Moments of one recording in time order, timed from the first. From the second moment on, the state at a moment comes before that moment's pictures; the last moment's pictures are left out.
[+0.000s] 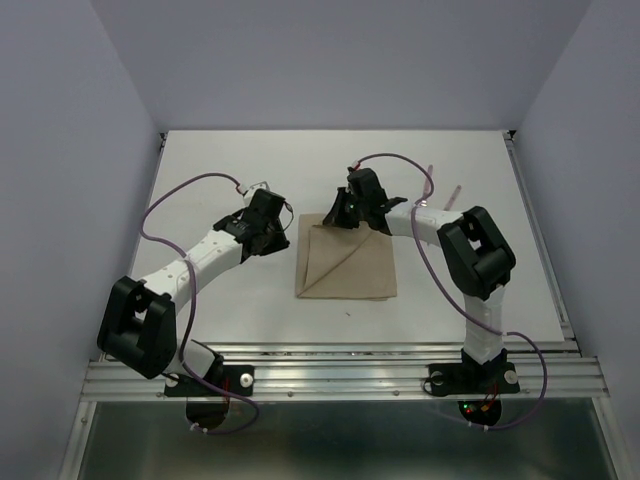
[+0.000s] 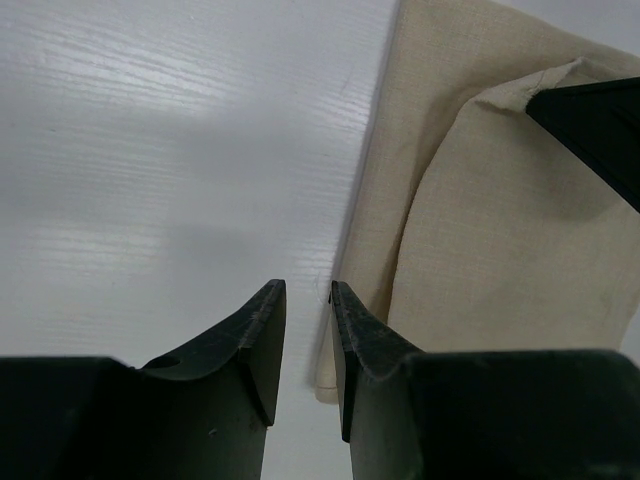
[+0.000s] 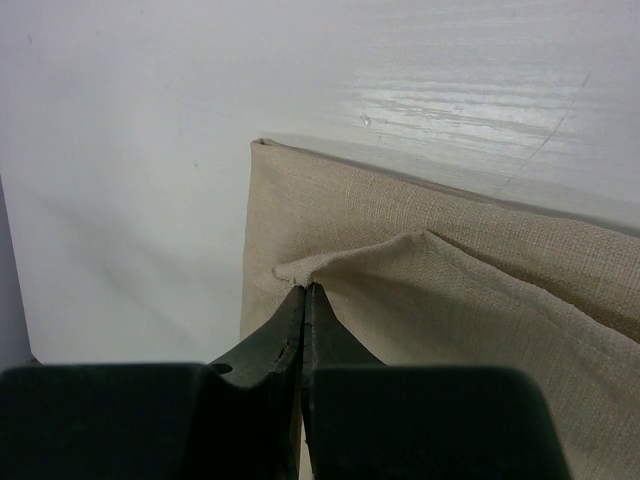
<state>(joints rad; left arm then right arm) -0.52 1.40 0.96 -0.51 -0.21 -0.72 0.58 2.01 1.33 0.01 -0.21 0.74</state>
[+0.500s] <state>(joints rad) -0.52 1.39 0.95 -0.52 -0.21 -0.73 0.58 2.06 1.37 0.03 -0.22 0.74</state>
